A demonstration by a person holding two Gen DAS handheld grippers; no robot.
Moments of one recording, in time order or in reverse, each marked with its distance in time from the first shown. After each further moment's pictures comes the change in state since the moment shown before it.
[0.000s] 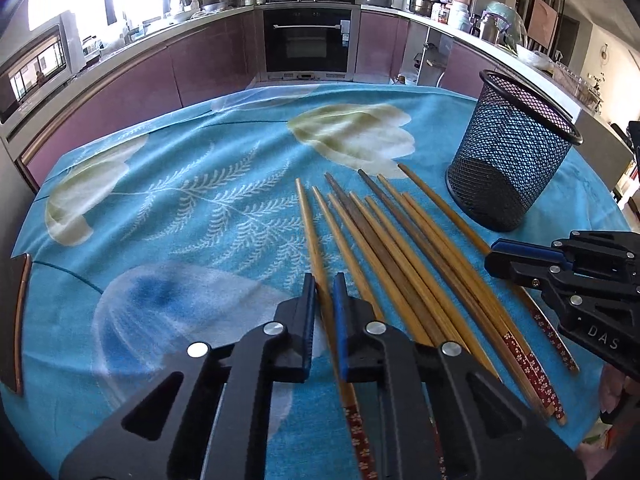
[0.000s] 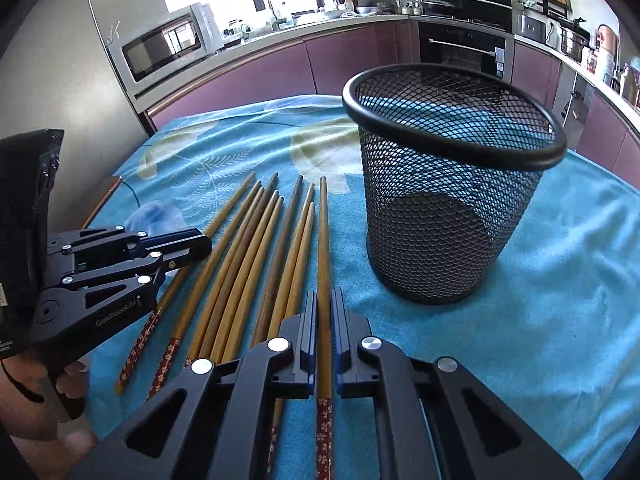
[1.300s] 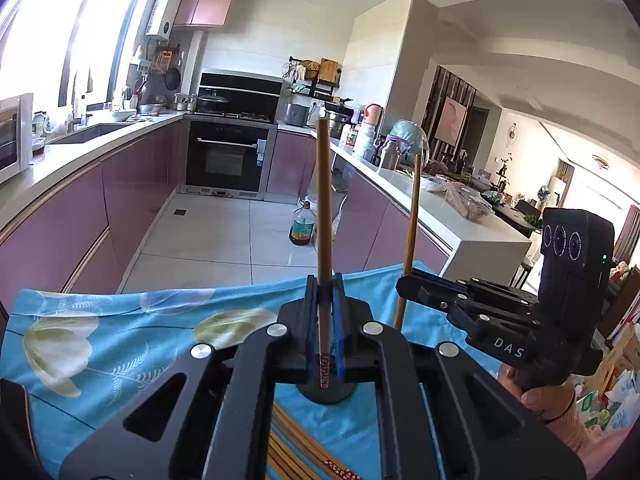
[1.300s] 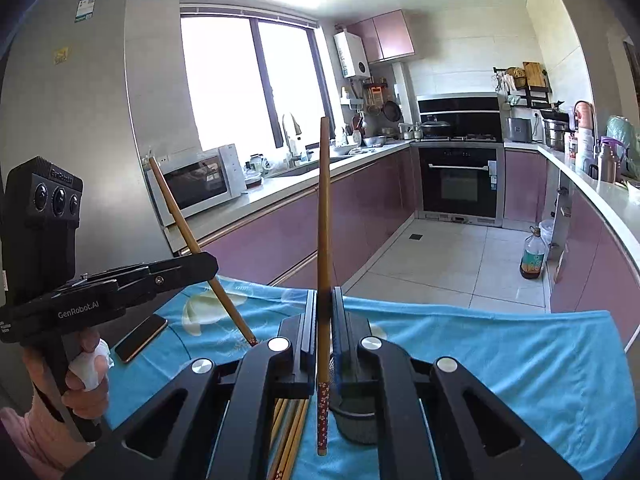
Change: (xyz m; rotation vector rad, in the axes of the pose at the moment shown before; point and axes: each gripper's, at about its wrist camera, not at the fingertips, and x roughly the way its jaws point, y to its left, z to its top) left arm -0.184 -0.051 0.117 0.025 -0.428 -0.349; right arm -0.144 -0.038 0.077 -0.013 -0.484 0.054
